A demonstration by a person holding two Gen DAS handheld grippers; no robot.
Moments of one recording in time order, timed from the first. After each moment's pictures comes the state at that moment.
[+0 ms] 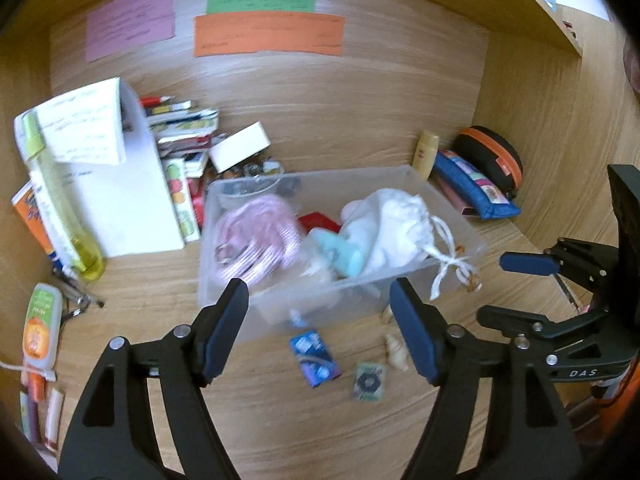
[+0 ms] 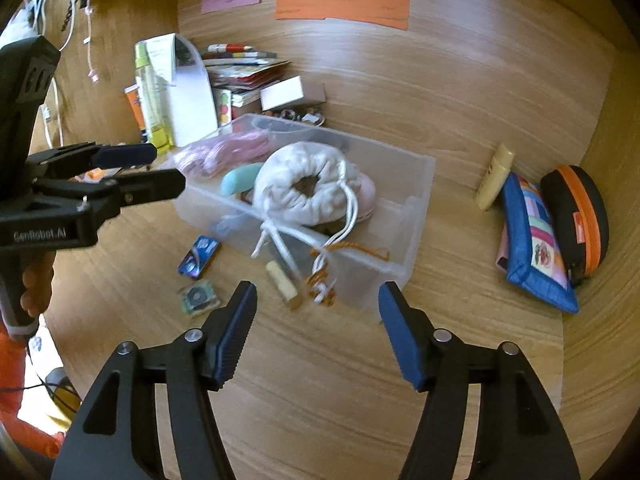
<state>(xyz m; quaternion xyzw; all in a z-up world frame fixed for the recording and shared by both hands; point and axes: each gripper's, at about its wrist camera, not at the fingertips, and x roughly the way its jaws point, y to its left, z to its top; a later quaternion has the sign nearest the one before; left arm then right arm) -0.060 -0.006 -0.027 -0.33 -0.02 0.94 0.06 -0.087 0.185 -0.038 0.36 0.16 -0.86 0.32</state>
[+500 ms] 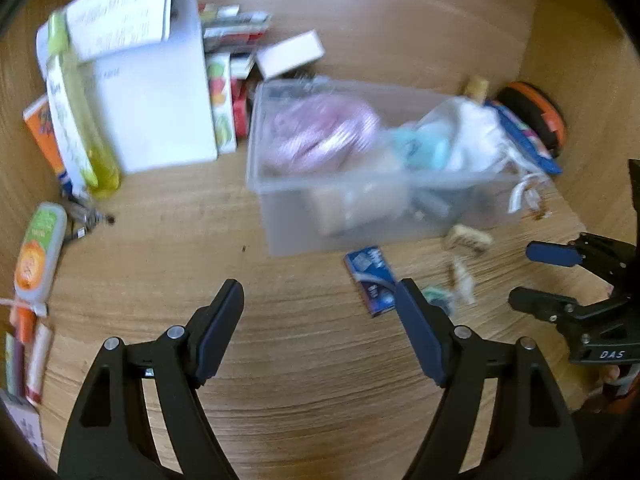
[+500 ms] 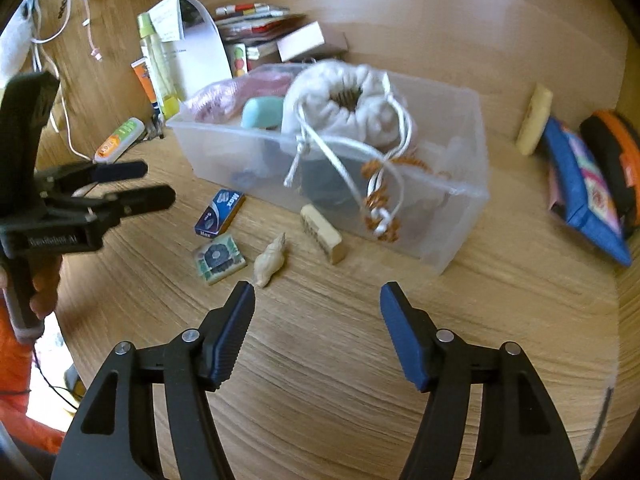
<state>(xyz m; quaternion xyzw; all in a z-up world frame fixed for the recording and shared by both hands) -0.057 -0.033 -0.091 -0.42 -0.04 0.91 0.01 -0.090 0.175 -0.084 0.42 0.13 -0.83 0.34</state>
